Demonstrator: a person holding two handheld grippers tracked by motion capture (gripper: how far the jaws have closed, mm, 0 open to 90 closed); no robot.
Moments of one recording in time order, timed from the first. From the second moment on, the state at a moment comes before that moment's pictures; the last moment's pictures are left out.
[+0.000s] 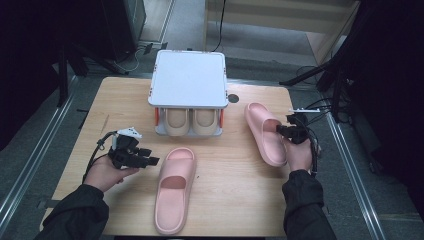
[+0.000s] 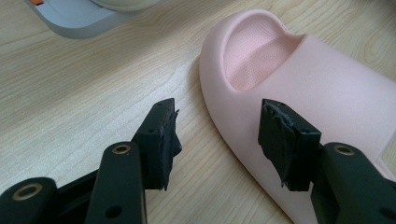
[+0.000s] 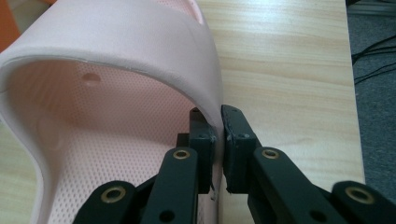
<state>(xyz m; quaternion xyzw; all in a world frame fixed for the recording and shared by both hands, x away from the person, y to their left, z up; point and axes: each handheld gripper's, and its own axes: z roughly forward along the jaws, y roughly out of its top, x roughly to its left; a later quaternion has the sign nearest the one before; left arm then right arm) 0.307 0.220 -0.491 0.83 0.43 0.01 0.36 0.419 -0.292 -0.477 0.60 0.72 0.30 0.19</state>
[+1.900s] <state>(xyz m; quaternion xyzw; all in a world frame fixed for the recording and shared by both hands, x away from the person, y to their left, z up) 0.306 0.212 -0.504 0.86 0.38 0.00 0.34 0.284 -0.167 -0.495 0.45 0.84 0.27 0.14</state>
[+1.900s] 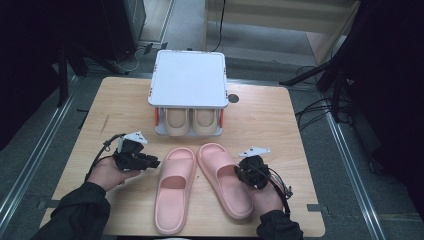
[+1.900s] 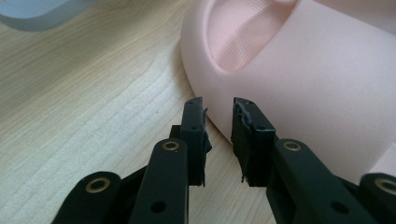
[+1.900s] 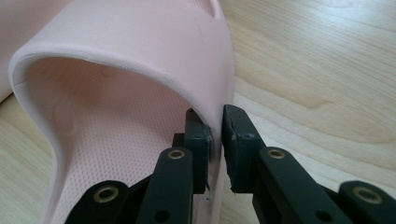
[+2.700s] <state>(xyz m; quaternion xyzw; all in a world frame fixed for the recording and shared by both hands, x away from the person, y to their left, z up) 0.289 0.210 -0.506 0.87 0.36 -0.01 0.33 0.264 -0.180 -0.472 0.45 0.81 0.36 0.12</state>
